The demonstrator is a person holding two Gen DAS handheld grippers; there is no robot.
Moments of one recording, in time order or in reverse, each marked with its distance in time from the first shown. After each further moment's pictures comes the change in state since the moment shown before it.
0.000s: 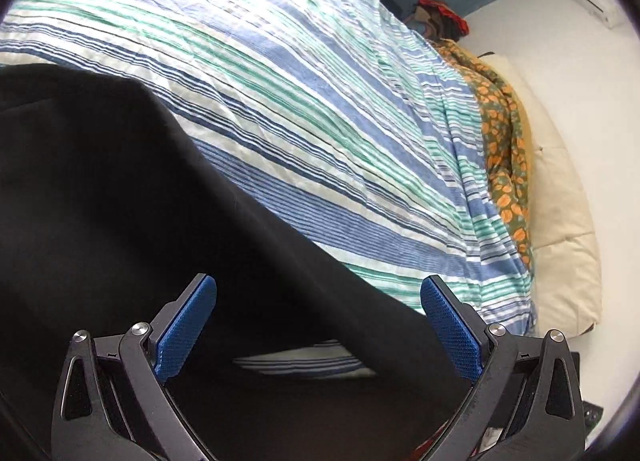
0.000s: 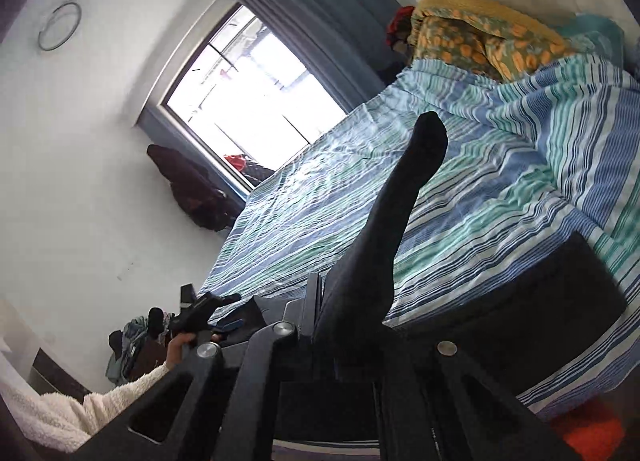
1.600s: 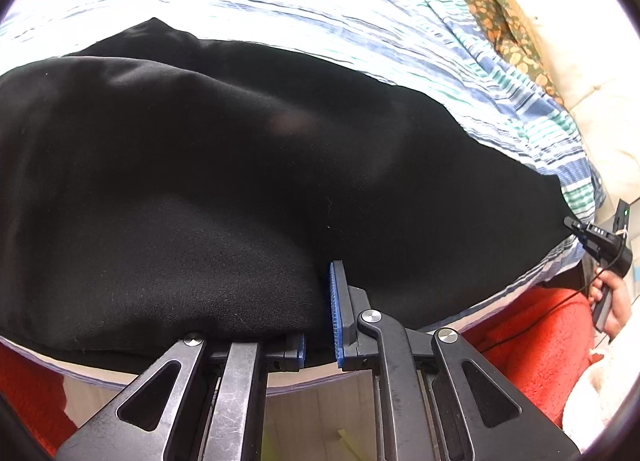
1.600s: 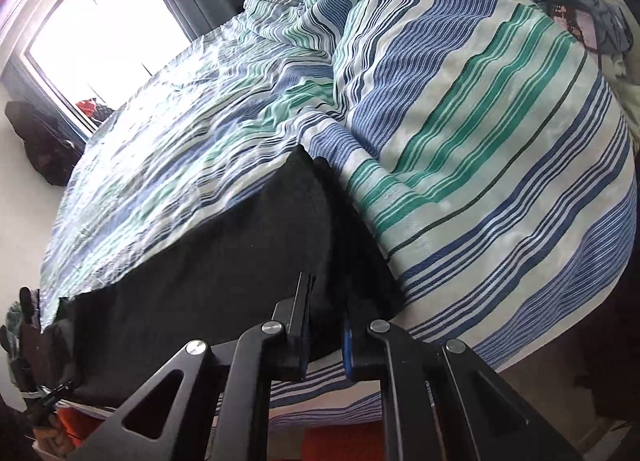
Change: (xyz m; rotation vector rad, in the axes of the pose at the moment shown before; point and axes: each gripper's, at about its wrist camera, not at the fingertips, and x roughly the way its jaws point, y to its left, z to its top) left arm -0.022 -0.022 -0.226 0.288 0.057 0.229; right arm 0.025 -0.221 -0.013 0.085 0.291 -0.634
